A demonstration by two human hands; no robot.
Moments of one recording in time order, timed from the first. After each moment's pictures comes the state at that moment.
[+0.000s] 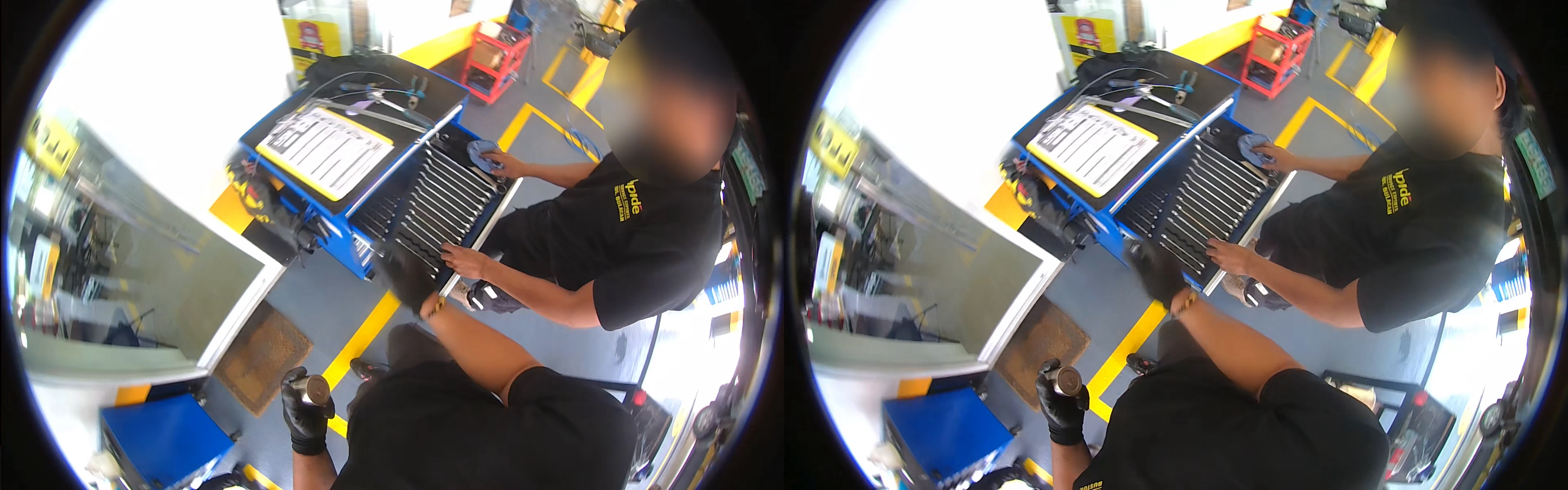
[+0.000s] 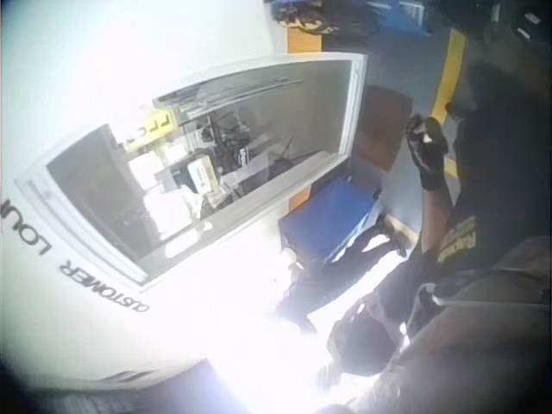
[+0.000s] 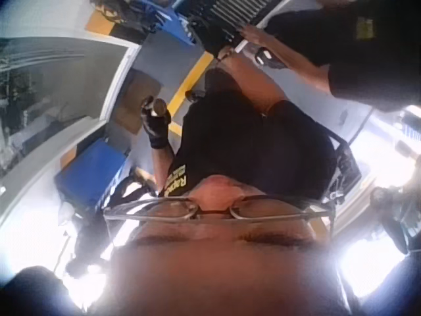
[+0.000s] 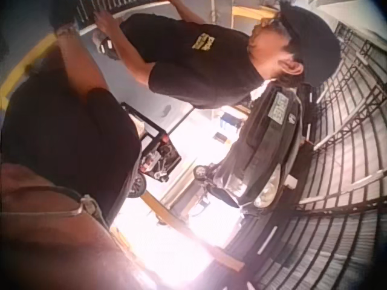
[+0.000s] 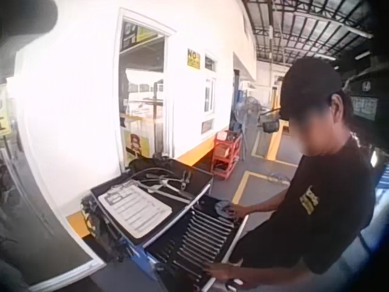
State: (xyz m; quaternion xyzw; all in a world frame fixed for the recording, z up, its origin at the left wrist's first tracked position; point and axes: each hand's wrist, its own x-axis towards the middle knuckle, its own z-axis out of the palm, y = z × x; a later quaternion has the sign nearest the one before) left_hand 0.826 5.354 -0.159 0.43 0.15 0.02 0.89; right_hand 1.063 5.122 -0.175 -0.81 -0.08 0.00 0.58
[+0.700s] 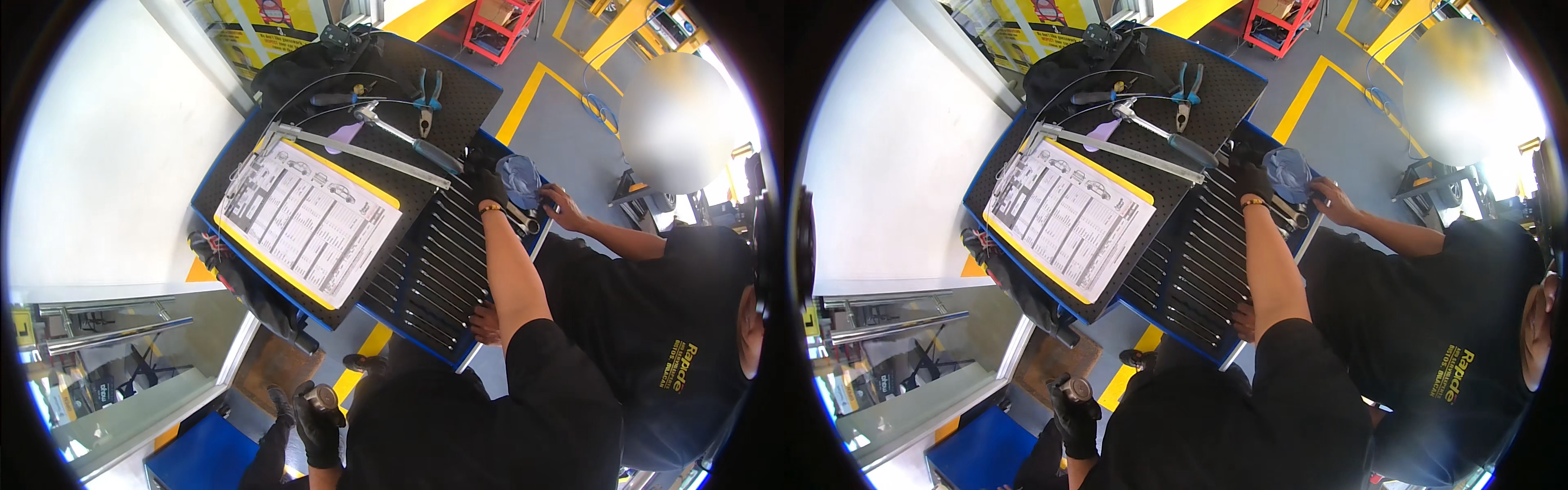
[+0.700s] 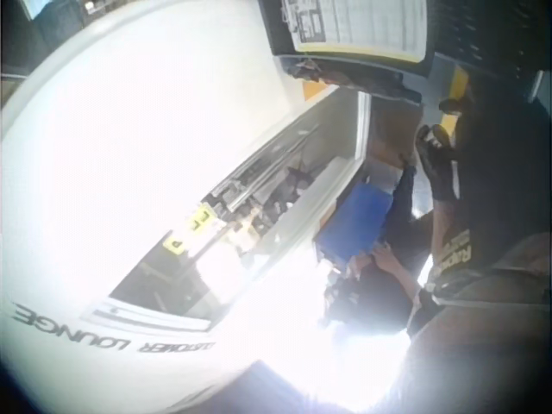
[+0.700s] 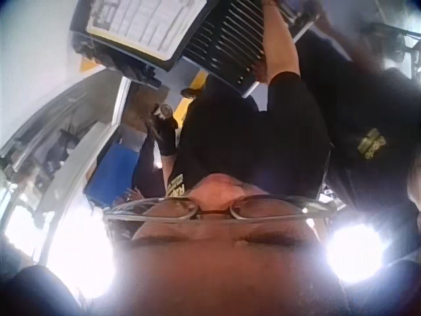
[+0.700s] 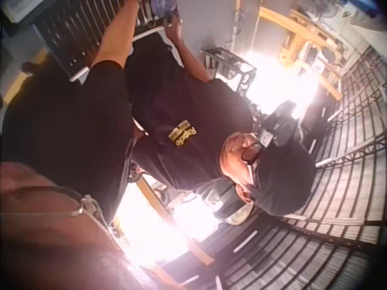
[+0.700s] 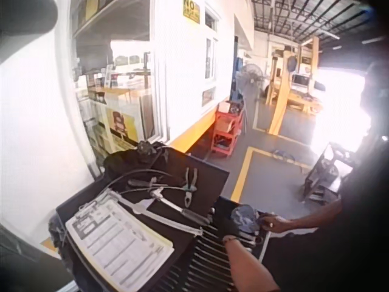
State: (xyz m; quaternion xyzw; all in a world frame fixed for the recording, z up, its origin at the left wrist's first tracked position) left_hand 1.065 5.338 -0.161 0.58 0.30 -0.04 0.76; right_hand 1.468 4.894 -0.353 -0.96 0.24 0.02 0.14
